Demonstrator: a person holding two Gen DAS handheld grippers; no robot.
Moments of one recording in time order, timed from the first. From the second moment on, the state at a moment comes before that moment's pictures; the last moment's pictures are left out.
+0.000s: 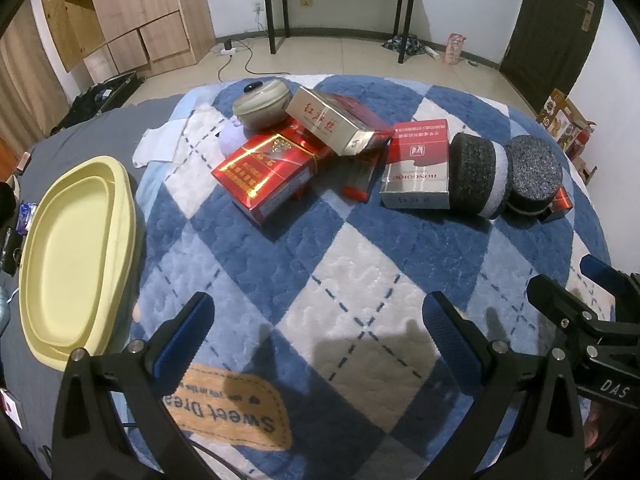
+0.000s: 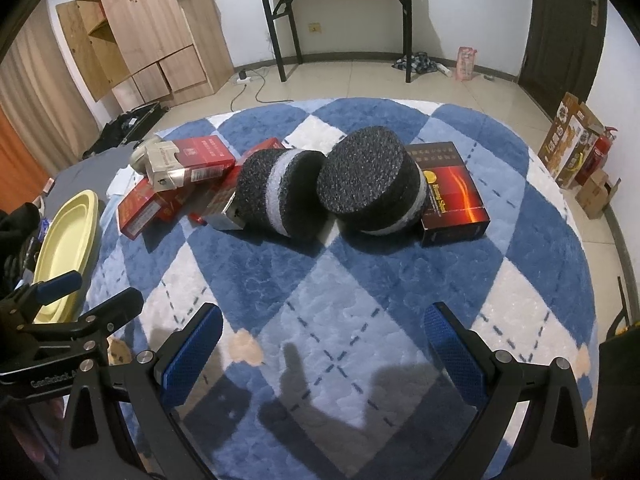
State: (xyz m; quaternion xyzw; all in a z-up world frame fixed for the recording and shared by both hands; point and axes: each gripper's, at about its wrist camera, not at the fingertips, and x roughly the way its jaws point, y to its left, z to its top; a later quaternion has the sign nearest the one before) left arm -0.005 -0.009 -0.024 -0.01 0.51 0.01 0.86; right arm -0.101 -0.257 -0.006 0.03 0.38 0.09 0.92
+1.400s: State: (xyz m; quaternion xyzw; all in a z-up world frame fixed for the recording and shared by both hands) left arm -0.005 -0.009 -0.027 0.00 0.51 0.02 0.86; right arm -0.098 -0.253 -0.010 0.02 0.38 0.09 0.92
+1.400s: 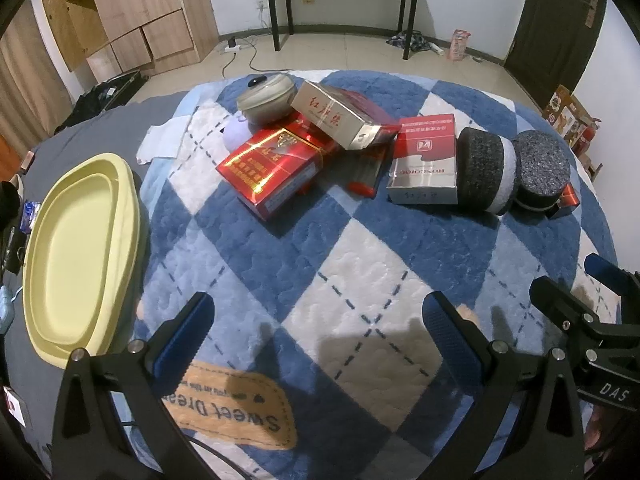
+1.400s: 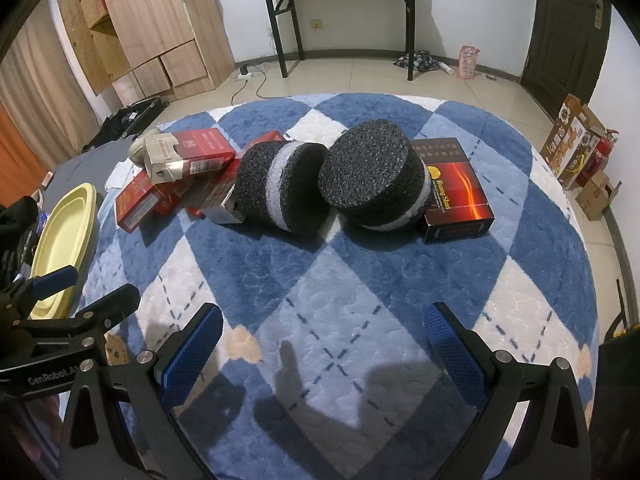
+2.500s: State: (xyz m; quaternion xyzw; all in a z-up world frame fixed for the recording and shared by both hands) left arm 0.011 0.035 0.007 -0.06 0.50 -0.05 0.86; right arm -0.096 -0.320 -0.007 0.11 0.37 0.06 0.92
